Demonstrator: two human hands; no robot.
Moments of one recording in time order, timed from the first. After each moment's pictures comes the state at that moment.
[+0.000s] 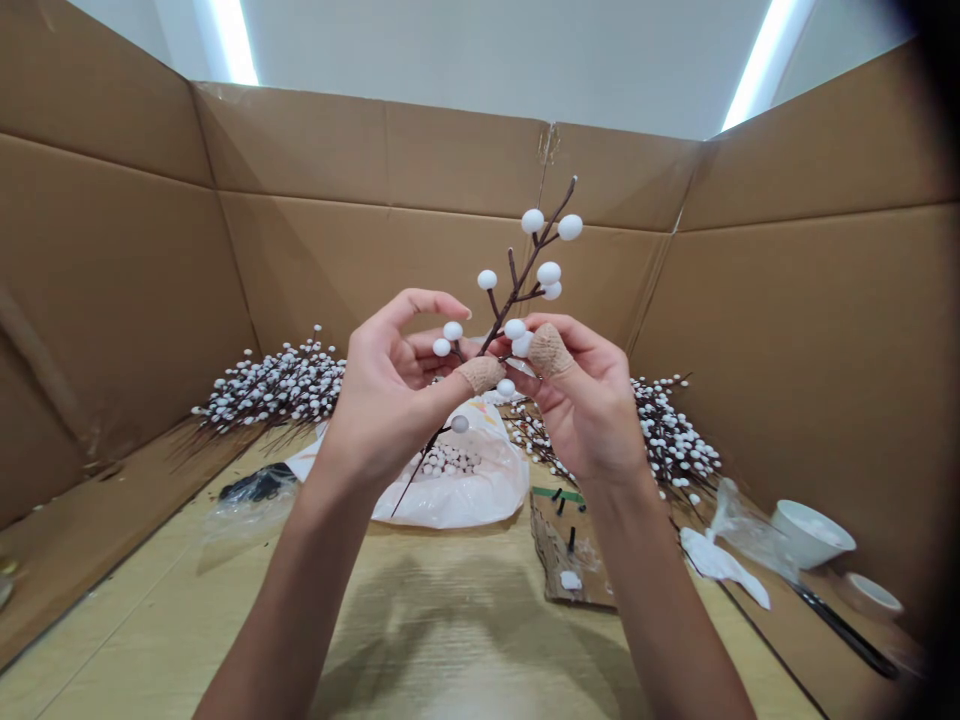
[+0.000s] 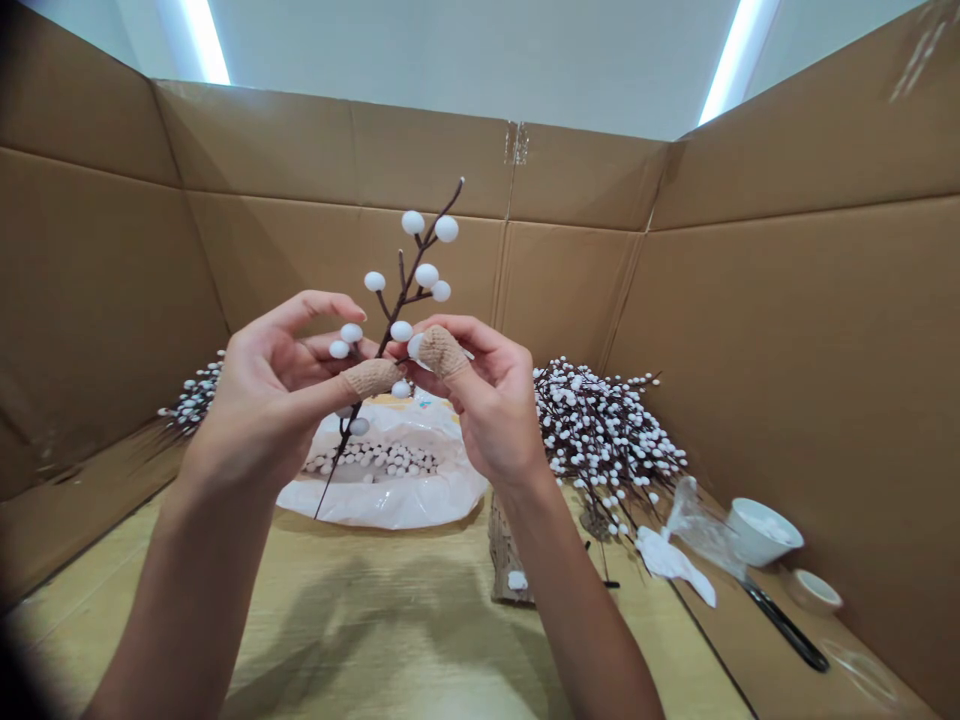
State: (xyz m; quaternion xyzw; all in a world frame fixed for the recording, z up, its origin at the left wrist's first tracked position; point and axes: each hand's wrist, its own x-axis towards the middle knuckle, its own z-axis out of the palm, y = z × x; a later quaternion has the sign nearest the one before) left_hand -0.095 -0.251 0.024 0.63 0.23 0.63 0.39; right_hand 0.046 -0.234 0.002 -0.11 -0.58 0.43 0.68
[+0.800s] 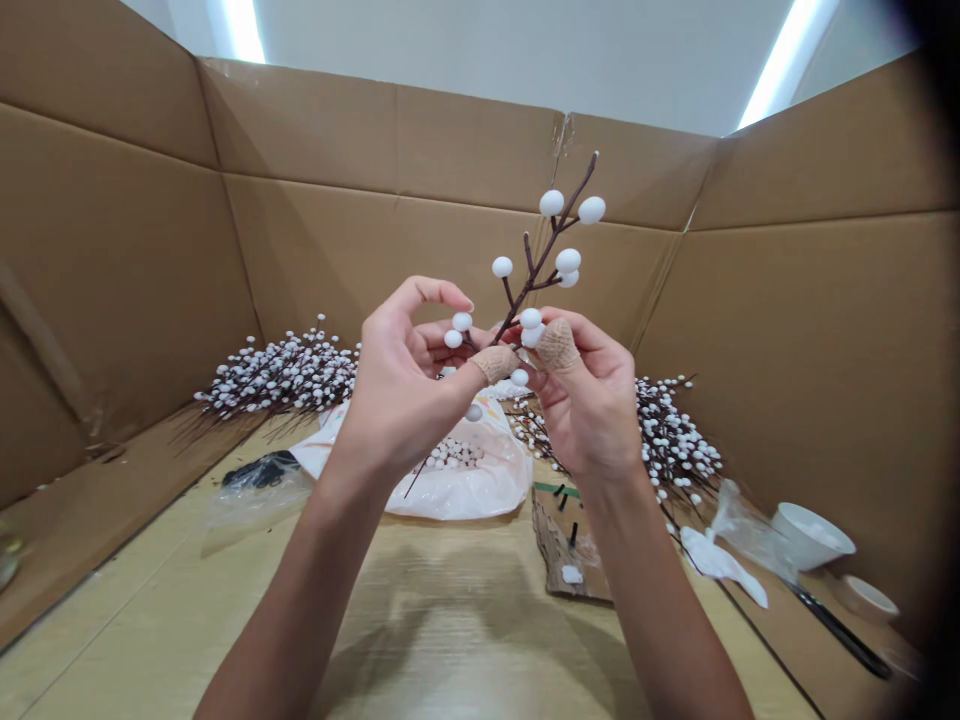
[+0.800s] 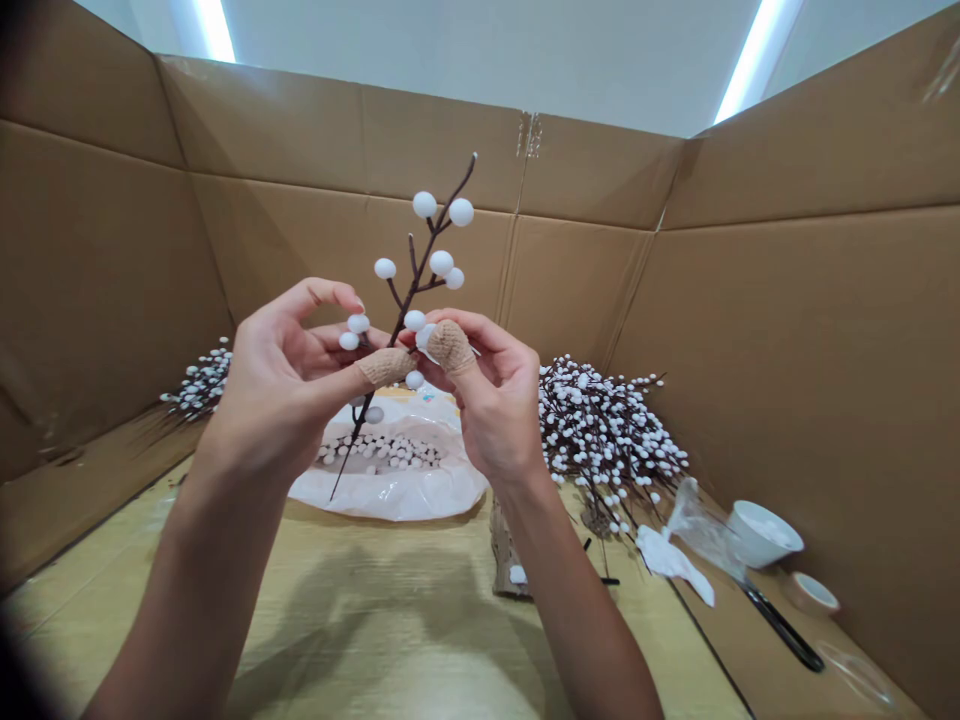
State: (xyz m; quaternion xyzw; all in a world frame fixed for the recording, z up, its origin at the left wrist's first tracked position) left_hand -0.092 -0.253 0.022 0.61 0.24 0.66 0.37; right_hand 0.037 -0.230 -0.004 -0.13 -0.57 0.40 0.71
